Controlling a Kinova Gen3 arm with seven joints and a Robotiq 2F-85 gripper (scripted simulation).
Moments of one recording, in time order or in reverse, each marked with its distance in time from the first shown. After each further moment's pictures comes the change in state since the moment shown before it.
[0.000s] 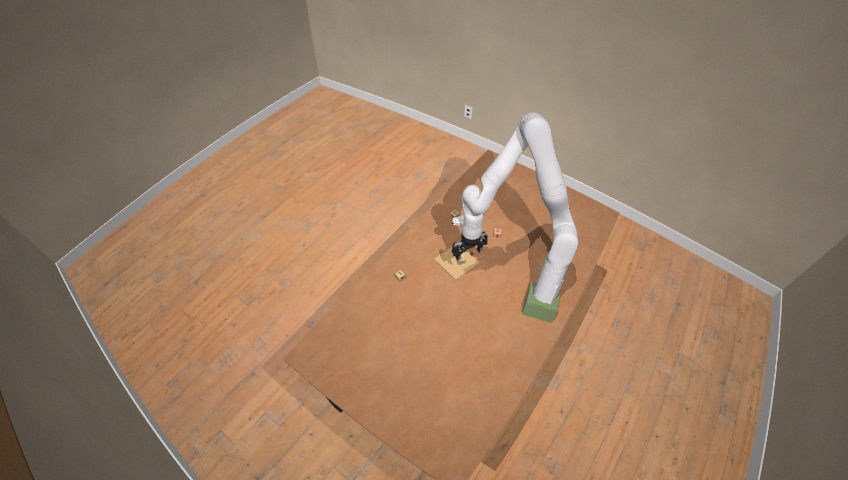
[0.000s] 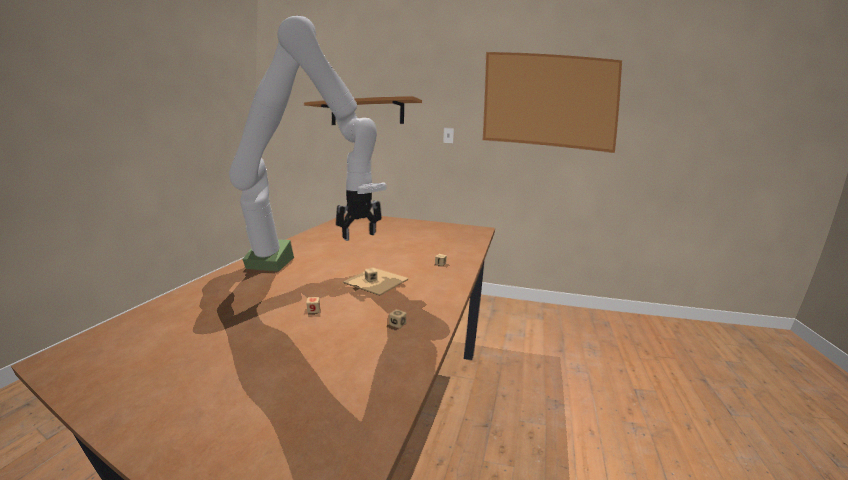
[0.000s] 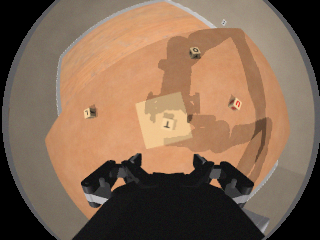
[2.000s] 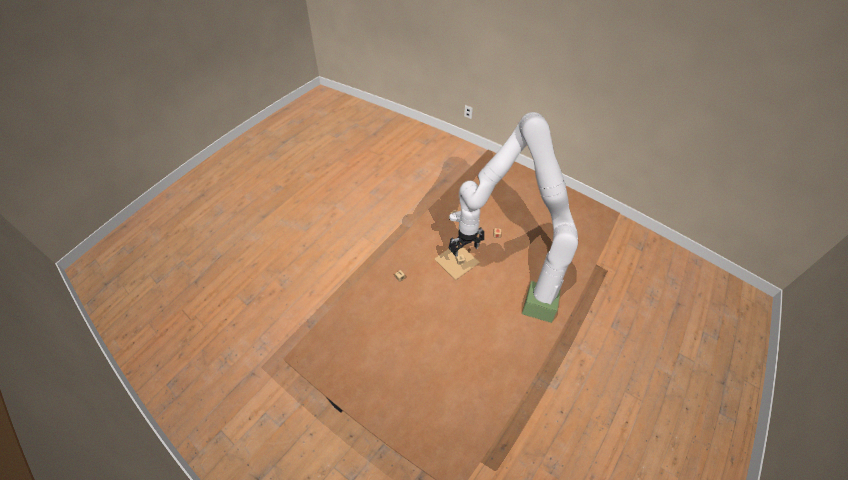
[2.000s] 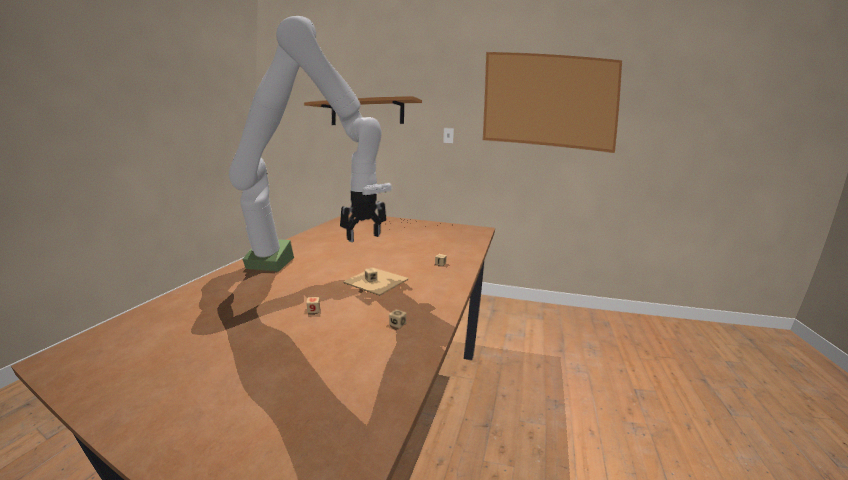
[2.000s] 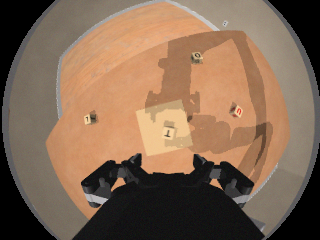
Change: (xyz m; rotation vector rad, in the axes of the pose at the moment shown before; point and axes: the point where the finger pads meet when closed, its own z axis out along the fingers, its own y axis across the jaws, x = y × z) arm 0.023 -0.001 0.000 0.003 0.000 -0.005
